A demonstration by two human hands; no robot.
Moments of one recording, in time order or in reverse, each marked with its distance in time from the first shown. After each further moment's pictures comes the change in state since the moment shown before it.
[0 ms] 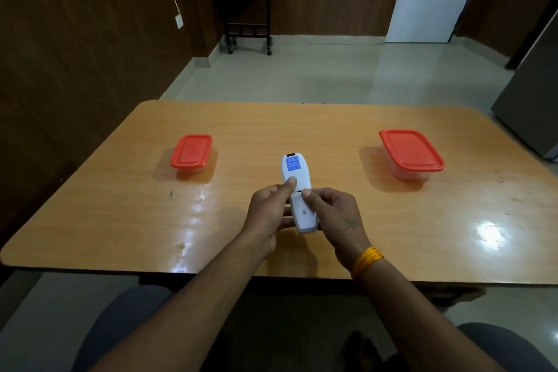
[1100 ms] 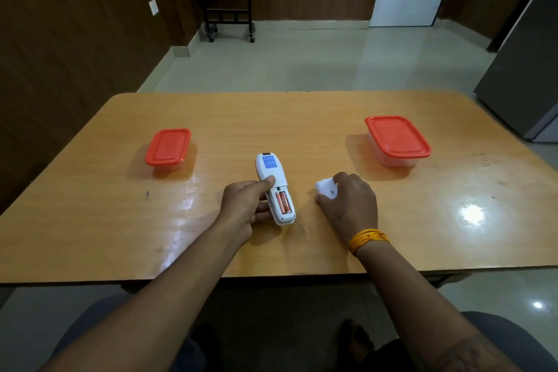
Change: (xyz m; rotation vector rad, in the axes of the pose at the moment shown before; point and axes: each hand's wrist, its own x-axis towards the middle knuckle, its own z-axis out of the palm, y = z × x) left_hand 0.027 0.003 -0.011 0.055 0.097 -0.081; right_hand 0.041 0.028 -0.049 -0.992 0.284 -0.232
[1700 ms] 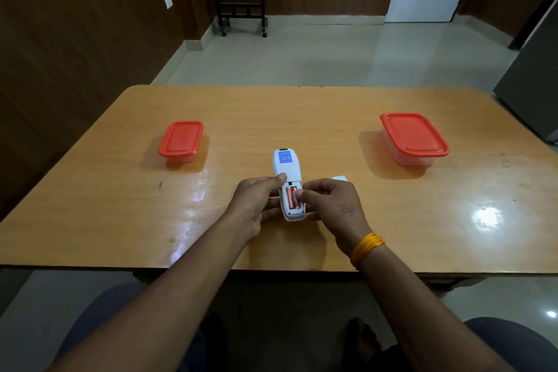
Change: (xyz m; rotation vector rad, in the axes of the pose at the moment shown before) left_hand -0.001 -0.003 -0.007 0.008 -0.091 -0.033; right_hand -0.027 -0.055 -0.010 0.848 -0.342 0.307
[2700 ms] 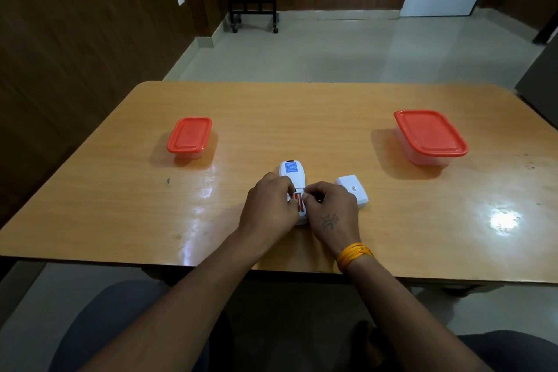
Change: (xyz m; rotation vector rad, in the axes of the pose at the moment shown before) left_hand -0.009 -0.018 0.002 1.197 0.212 0.620; right_hand 0.008 0.024 0.027 -0.442 0.192 -0.291
